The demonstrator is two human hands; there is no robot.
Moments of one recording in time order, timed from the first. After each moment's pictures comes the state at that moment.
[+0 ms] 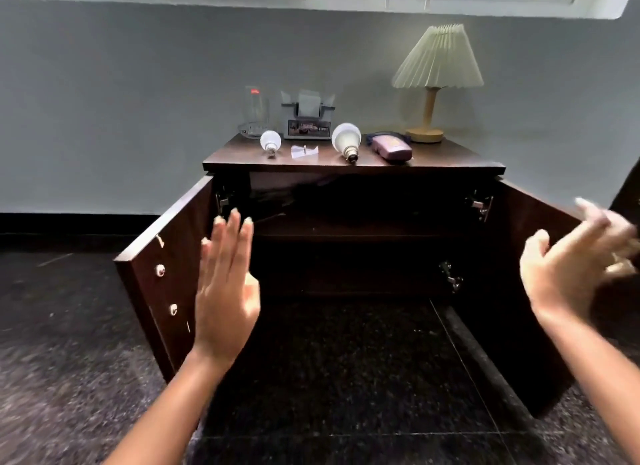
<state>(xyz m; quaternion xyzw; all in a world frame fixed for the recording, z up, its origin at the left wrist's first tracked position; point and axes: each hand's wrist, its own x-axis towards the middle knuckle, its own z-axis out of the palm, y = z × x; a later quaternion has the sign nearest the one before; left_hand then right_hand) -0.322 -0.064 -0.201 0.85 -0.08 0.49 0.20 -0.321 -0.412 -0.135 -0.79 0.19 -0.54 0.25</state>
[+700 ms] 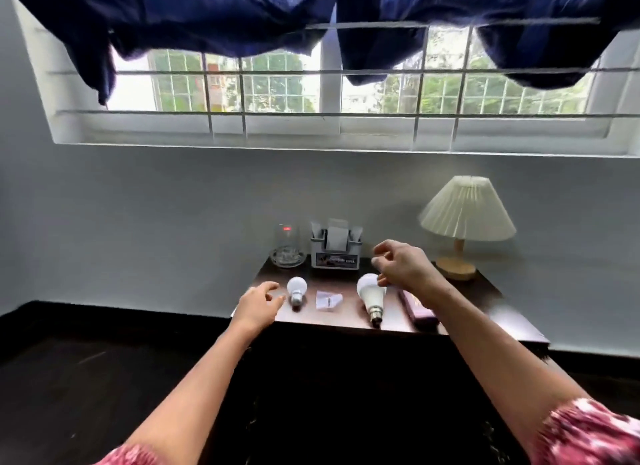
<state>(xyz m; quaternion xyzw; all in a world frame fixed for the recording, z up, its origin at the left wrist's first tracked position) -0.145 -0.036 0.004 0.90 0.10 0.13 0.40 -0.139 -0.268 0.094 -0.91 -0.12 -0.11 0.37</state>
